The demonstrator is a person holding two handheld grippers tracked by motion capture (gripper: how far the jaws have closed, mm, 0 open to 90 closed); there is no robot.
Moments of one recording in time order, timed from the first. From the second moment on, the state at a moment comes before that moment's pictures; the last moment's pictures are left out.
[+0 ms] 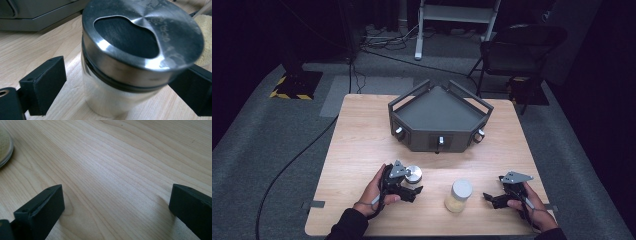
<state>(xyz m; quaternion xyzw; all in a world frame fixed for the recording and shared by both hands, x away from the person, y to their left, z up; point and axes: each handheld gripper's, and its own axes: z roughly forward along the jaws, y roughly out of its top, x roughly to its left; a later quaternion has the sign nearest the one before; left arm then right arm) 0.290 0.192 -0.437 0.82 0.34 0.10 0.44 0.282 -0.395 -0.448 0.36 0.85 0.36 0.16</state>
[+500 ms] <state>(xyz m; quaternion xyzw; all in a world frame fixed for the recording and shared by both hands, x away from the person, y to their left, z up) 0.287 0.186 -0.445 0.82 0.34 0.11 0.45 0.282 -0.395 -0.448 0.36 0.85 0.36 0.16</state>
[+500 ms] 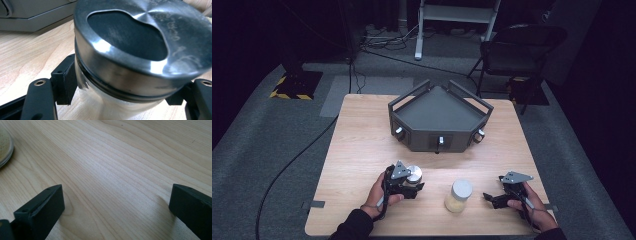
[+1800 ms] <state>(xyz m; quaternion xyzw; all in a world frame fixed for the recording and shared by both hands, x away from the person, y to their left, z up) 0.282 0.180 -0.401 0.80 0.34 0.17 0.47 0.281 -0.395 -0.448 0.36 0.85 0.36 0.16</state>
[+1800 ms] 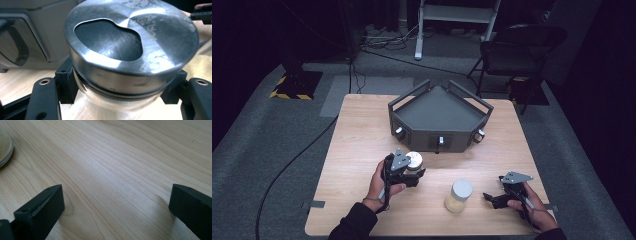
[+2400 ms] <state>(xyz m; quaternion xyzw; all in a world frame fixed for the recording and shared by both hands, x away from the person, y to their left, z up) 0.292 0.171 -0.367 0.78 0.36 0.19 0.48 0.281 -0.395 -0.448 0.36 0.85 0.36 0.16</state>
